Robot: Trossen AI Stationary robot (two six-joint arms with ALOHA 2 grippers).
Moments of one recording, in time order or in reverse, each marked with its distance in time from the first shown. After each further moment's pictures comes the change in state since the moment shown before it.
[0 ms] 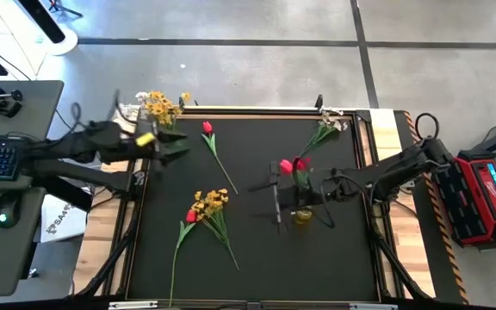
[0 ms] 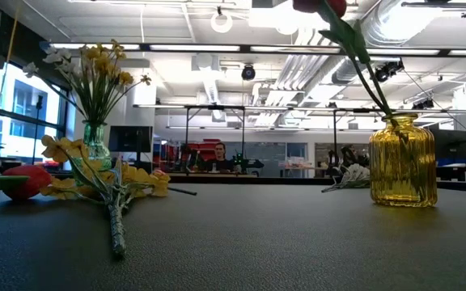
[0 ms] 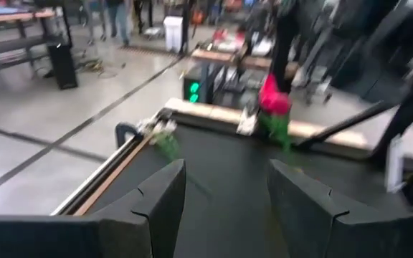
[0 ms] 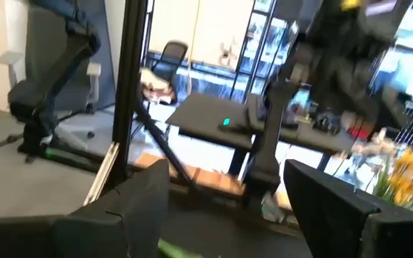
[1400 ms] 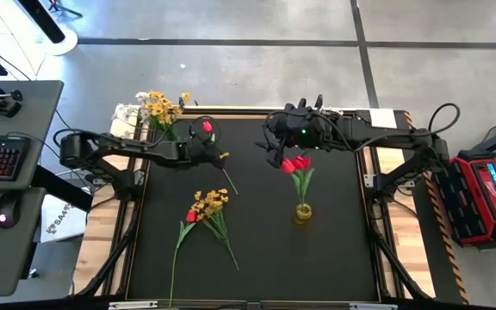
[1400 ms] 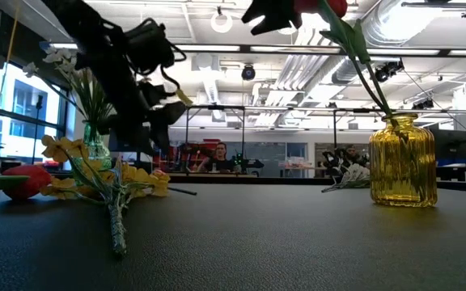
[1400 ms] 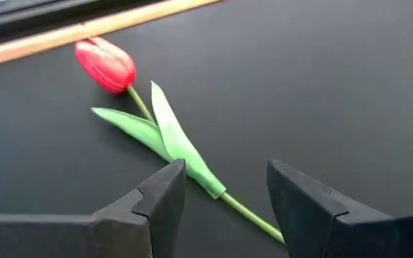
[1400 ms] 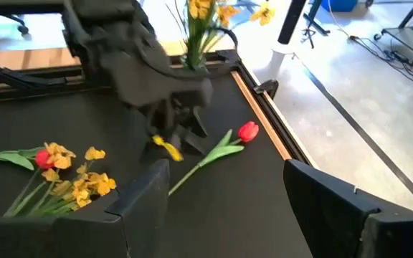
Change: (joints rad) left arm 0.309 0.748 -0.255 0.227 -0.202 -0.621; right arm -0.424 -0.002 0.279 -0.811 0.079 0.236
